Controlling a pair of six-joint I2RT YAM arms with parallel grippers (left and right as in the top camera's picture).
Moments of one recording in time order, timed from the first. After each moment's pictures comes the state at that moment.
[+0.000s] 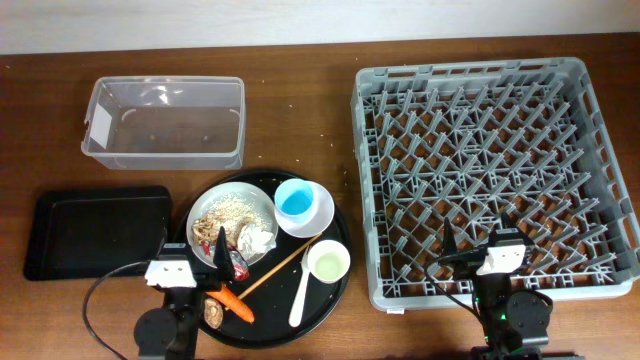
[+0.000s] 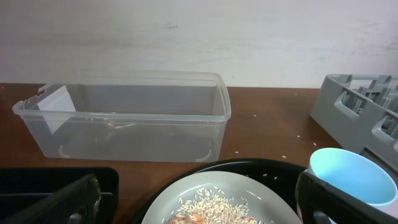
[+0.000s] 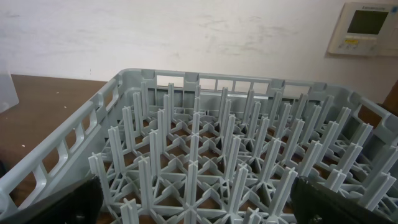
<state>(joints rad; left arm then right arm) -0.05 0.01 0.01 -0.08 -0.01 -0.05 0.03 0.01 0.01 -0.07 0.00 -0.06</state>
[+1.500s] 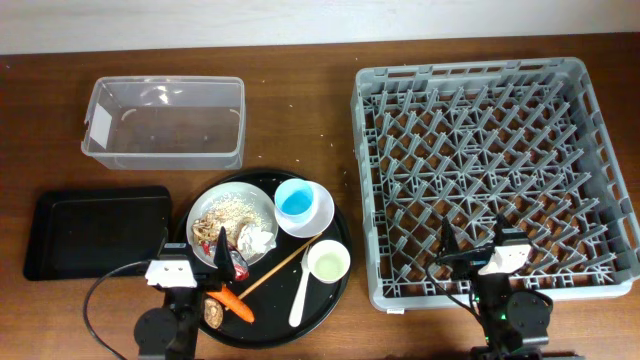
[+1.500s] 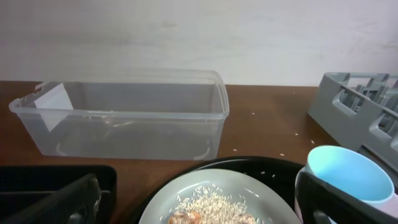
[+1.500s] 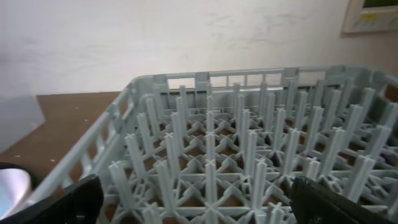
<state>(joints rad) -0.05 0.01 0.02 -0.10 0.00 -0.05 0.03 0.01 0.02 -0.09 -0.04 0.08</state>
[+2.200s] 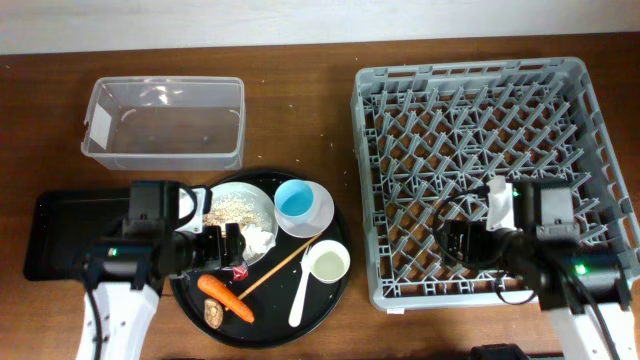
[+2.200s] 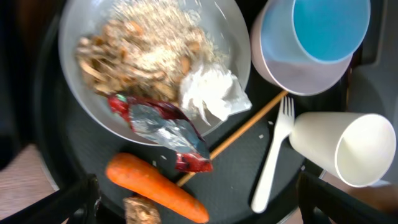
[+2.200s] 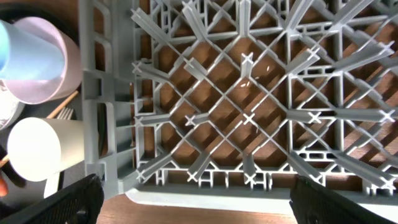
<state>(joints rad) -0.05 1.10 0.93 -1.07 0.23 -0.13 0.03 0.97 1.00 -1.16 -0.18 0.13</state>
